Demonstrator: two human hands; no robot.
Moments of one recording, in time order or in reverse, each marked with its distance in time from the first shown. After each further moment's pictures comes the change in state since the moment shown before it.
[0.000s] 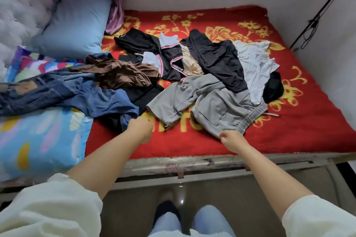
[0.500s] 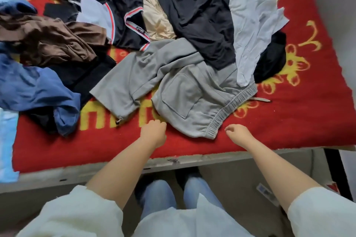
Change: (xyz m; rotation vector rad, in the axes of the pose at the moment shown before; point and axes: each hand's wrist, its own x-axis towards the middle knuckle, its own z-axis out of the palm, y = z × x) left_hand 0.197 0.198 -0.020 -0.302 -0.201 0.134; right_hand 0.175 0.185 -0.035 0.115 -0.252 0.240
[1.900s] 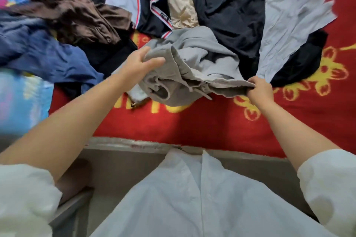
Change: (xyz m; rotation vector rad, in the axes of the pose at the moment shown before) left_hand -0.017 -0.048 -0.152 -1.229 0.401 0.052; right_hand 0.058 -0.045 -0.109 0.102 0.340 -0.174
